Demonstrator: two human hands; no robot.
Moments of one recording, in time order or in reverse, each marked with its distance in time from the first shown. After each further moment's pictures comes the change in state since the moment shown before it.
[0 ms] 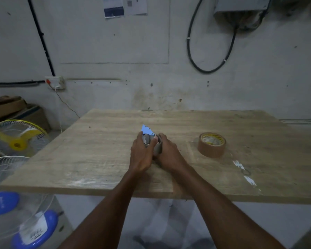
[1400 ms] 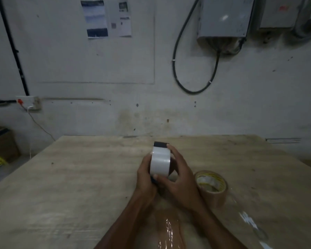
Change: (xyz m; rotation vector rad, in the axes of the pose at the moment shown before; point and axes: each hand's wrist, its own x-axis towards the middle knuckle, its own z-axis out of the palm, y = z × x) left_hand 0.079 0.032 0.095 -1.020 -0.247 -0.333; right_hand 0.065 0.066 -0.053 0.289 0.298 -0.304
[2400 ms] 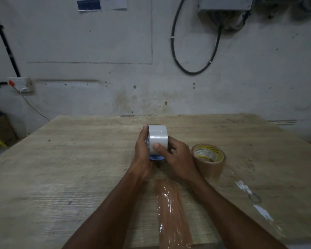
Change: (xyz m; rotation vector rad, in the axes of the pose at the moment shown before) left_hand 0.004 0.001 -0.011 0.103 -0.060 -0.043; right_hand -0.009 -0.001 0.003 0.118 -0.056 0.091
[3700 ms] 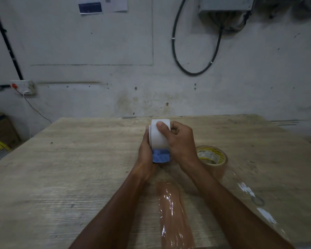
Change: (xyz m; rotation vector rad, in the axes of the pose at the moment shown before) left_hand -0.004 0.002 0.011 -0.198 0.003 -0.101; right_hand 0.034 -0.037 0.008 0.043 0.219 0.022
